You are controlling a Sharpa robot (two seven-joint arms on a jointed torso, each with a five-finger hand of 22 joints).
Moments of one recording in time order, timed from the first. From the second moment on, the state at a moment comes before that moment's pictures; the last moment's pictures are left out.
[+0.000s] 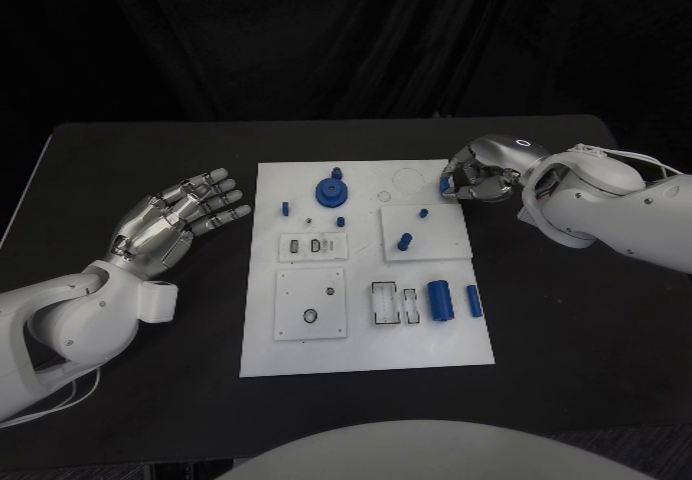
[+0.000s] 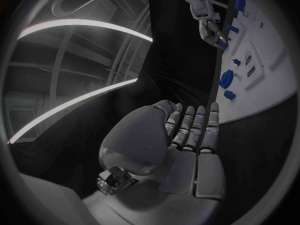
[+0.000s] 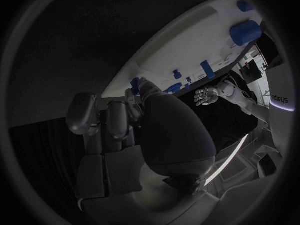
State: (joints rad) left arm 1.20 -1.10 -0.21 1.63 0.08 0.06 0.68; left_hand 1.46 0.17 0.22 0.17 0.67 0.56 0.11 0.17 0.06 0.33 0.21 0.49 0.07 0.38 0.20 0.33 0.07 0.16 0.42 0.29 0.25 0.09; right arm 1.40 -1.01 -0.25 1.48 -1.44 -0.40 -0.05; right_hand 1.43 -0.06 0.17 0.23 0.20 0.97 0.07 0.17 0.26 1.25 -0.01 1.27 1.16 1.45 -0.06 1.22 1.30 0.08 1.37 0.05 1.15 1.31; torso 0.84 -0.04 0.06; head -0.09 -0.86
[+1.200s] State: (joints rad) left arm 1.20 -1.09 -0.21 1.62 0.08 0.07 0.68; left_hand 1.46 0.16 0.22 0.17 0.67 0.56 0.11 0.17 0.06 0.32 0.21 0.49 0.07 0.38 0.20 0.33 0.07 0.16 0.42 0.29 0.25 0.09; right arm 1.41 -0.90 -0.25 1.71 -1.44 -0.51 -0.04; right_hand 1.40 -0.04 0.14 0.24 0.26 0.98 0.07 0.27 0.32 1.27 -0.02 1.29 1.18 1.46 -0.07 1.24 1.31 0.08 1.38 0.04 1.15 1.31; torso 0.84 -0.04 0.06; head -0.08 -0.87
